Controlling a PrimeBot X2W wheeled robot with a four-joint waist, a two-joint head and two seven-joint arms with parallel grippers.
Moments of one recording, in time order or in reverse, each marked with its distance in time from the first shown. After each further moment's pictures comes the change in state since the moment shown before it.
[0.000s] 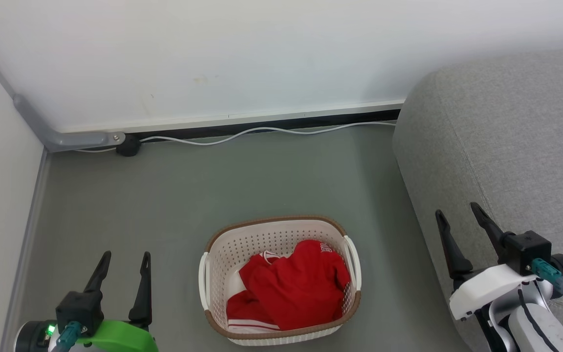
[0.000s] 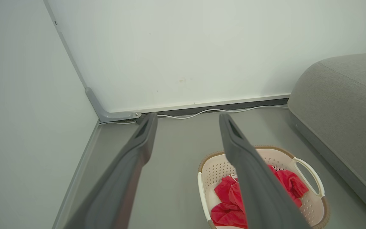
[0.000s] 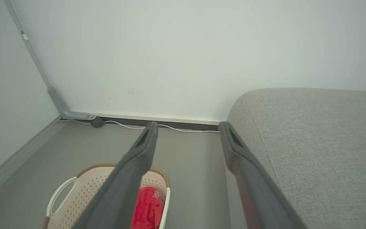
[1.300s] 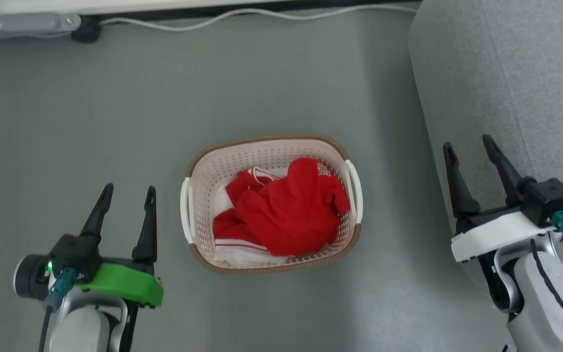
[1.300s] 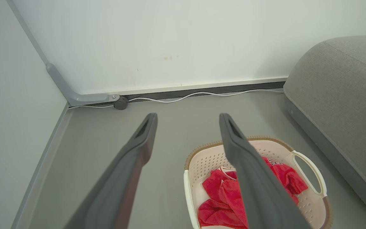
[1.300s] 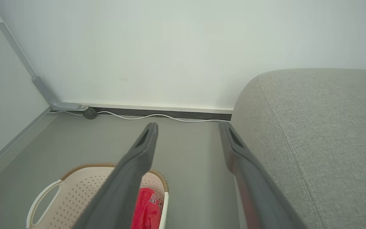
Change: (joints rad) left arm -0.169 -0.023 0.001 -0.037 0.007 -0.035 0.000; right arm -0.129 0.023 -0.059 -0.100 -0.021 0.011 -0.002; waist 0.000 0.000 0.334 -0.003
